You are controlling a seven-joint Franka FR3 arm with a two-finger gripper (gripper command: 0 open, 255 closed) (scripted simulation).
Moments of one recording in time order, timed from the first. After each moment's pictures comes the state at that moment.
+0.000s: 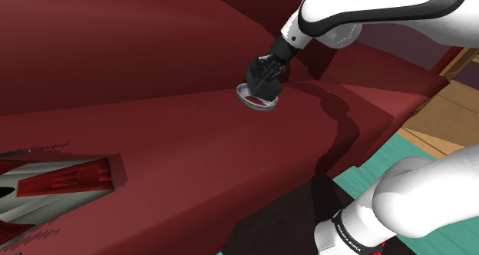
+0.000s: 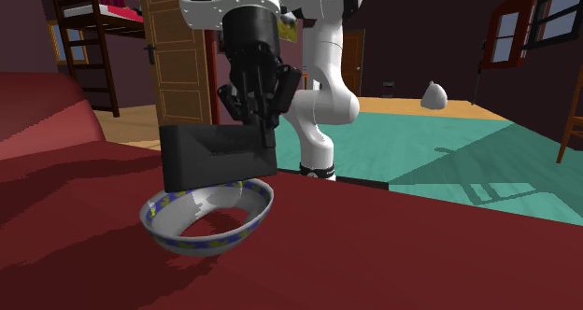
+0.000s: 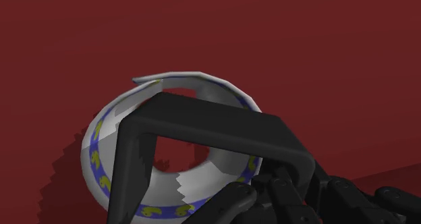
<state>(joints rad) -0.01 -0.37 0.02 -2.34 0.27 2.22 0.07</state>
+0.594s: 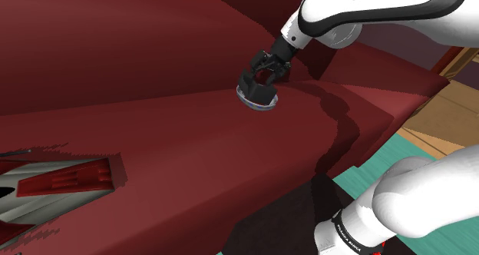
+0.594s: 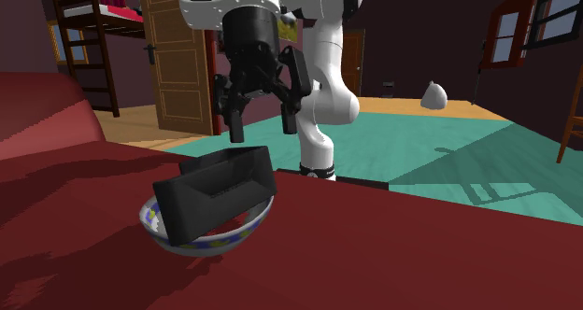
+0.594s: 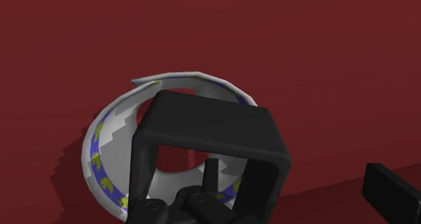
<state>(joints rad) -0.01 -0.37 0.02 -2.34 0.27 2.22 0.07</state>
